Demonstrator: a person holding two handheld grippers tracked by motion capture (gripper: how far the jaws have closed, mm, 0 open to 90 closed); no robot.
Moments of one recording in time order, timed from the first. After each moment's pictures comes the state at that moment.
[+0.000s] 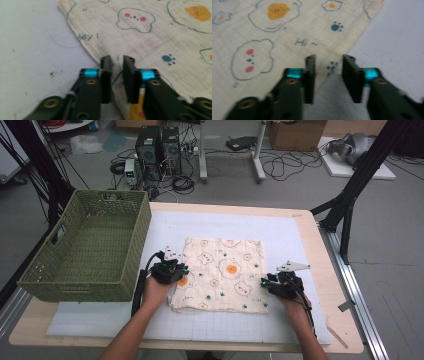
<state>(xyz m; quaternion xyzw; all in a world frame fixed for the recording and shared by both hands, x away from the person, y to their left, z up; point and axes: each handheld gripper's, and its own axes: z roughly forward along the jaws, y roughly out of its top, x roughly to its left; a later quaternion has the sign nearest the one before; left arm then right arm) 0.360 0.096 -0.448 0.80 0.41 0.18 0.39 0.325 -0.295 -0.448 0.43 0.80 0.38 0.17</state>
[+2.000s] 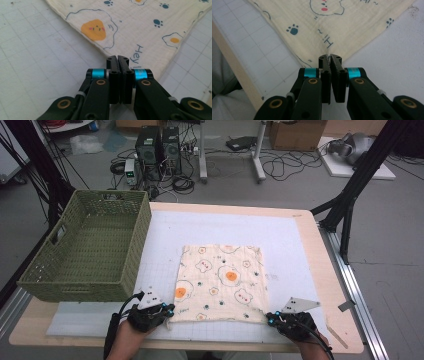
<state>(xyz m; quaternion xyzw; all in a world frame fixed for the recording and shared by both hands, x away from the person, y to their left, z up) 0.231 0.137 -0.446 0.83 0.36 0.13 0.42 0.216 -0.296 -0.439 0.35 0.86 0.35 0.13</state>
